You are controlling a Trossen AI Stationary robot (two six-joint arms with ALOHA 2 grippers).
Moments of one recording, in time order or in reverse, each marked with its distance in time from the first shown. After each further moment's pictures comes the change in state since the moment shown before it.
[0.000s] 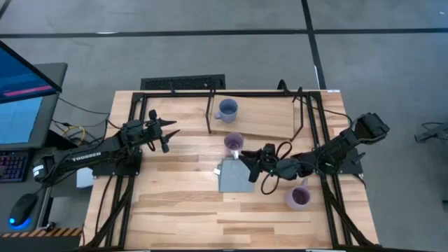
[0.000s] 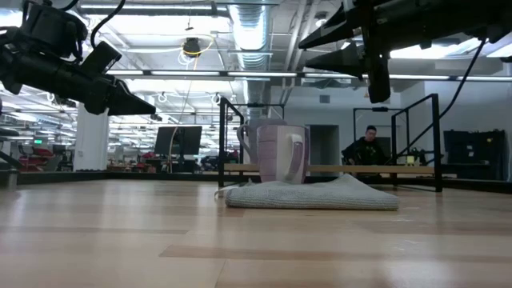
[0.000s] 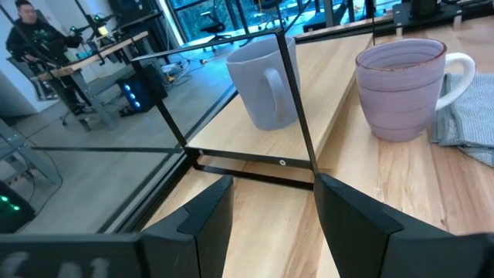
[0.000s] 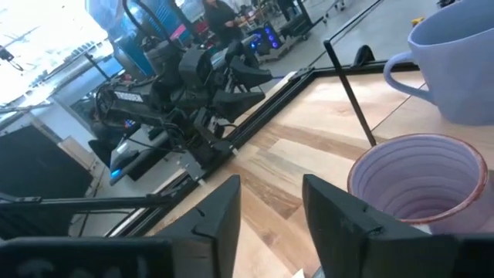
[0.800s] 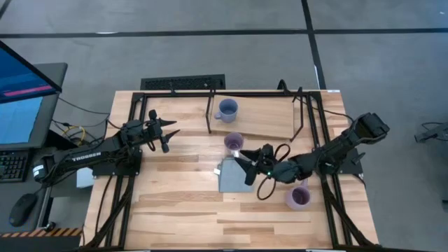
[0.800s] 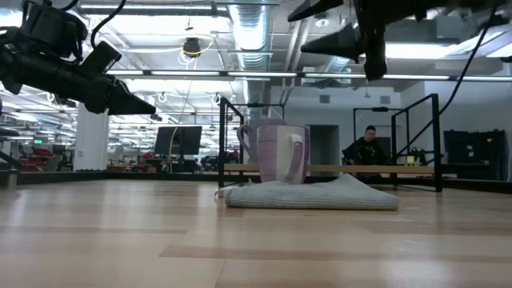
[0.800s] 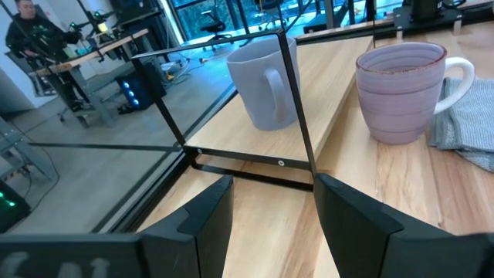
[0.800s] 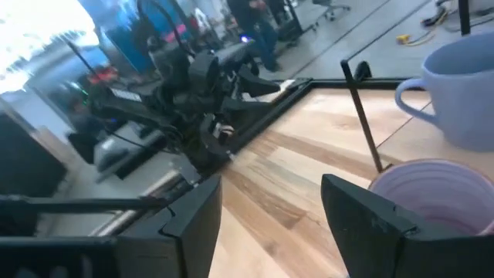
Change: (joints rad) left arm 0.000 0.000 0.000 0.000 0.000 -0.021; right arm 0.039 0.000 0.148 -0.186 0.075 -0.034
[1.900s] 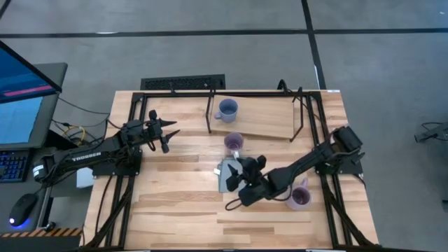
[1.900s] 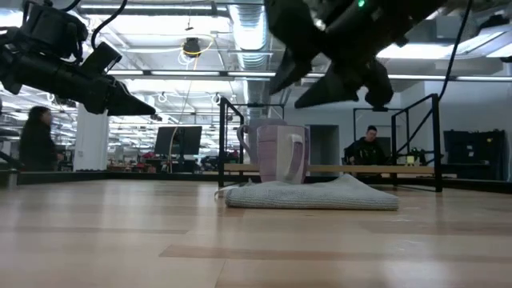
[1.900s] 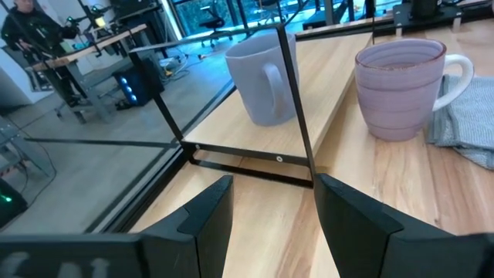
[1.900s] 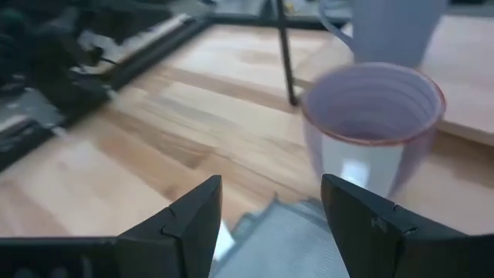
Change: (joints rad) left arm 0.000 0.000 0.000 -0.013 0.002 -0.009; right arm 0.020 0.363 0.416 -0.807 0.159 0.475
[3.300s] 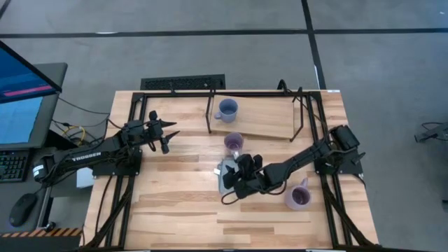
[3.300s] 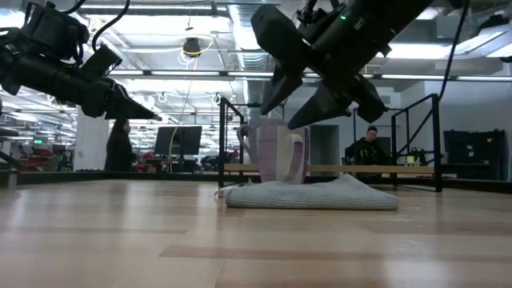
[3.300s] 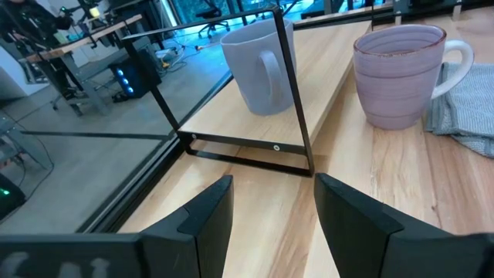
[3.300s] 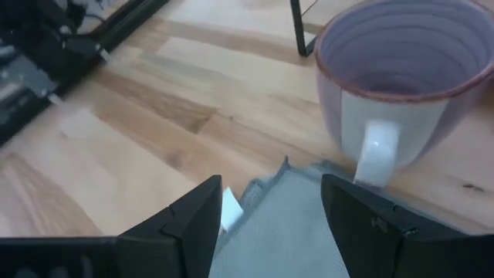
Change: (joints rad) left arm 0.000 0.000 0.000 -0.032 -0.001 0.001; right arm -0.057 0.013 0.025 -0.038 -0.204 0.058
